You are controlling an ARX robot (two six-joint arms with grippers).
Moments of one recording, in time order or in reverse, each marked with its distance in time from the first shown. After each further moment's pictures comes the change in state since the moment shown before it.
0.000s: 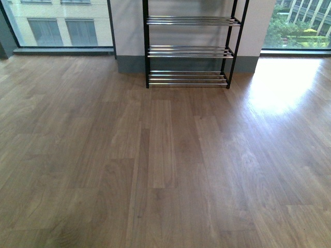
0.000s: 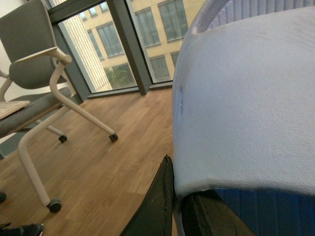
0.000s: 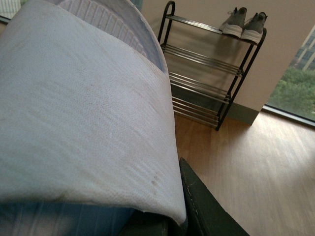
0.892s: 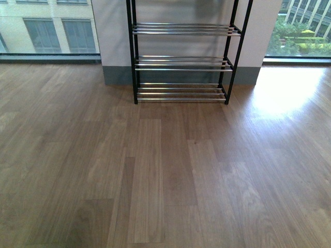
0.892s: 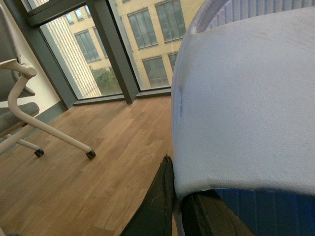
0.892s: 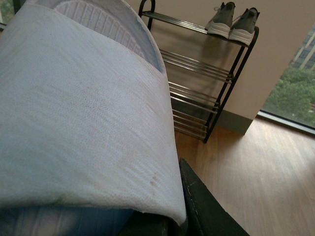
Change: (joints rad) left arm -0.002 0.000 -0.001 0.000 0.001 0.000; right arm 0.001 0.000 0.000 0.000 -0.002 0.001
